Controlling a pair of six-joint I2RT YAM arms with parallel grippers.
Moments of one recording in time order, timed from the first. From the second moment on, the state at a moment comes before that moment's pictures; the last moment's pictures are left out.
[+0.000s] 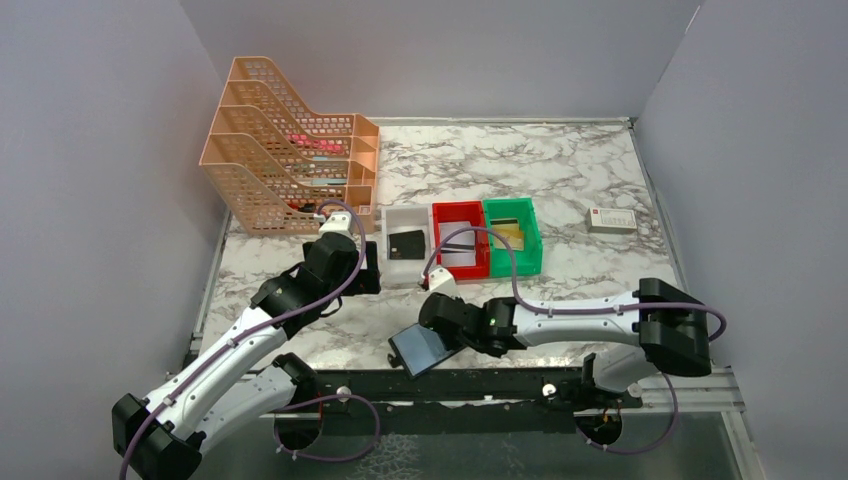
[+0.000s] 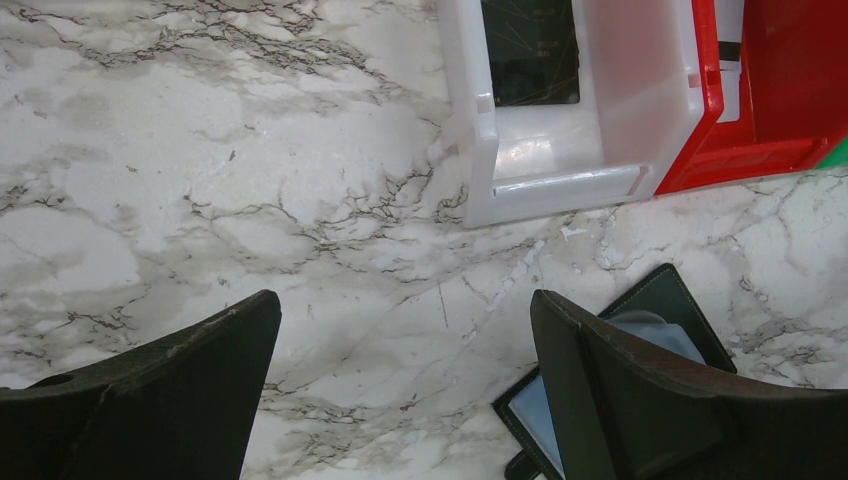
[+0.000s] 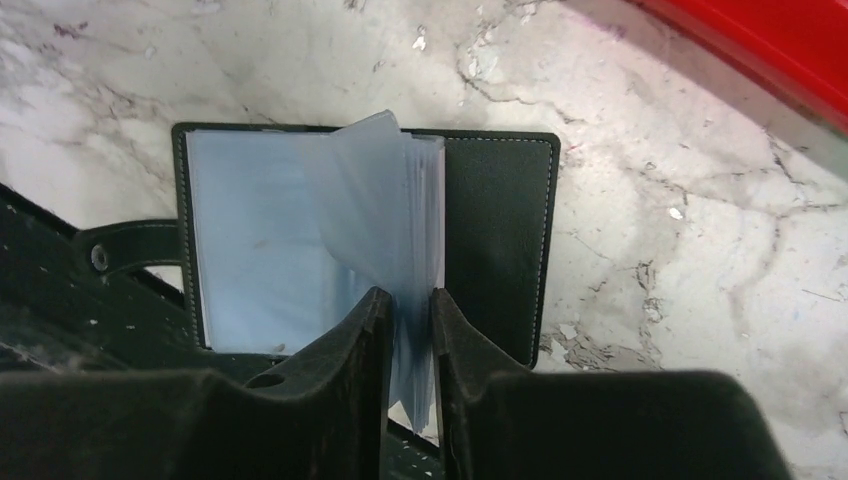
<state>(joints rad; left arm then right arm) -0.65 0.81 0.69 -0.62 -0.30 -0.49 1.33 1.48 0.86 -0.39 0.41 0.62</state>
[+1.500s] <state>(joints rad) -0.65 0.81 0.69 -0.62 -0.28 -0.49 1.39 1.51 0.89 -0.19 0.14 0.54</state>
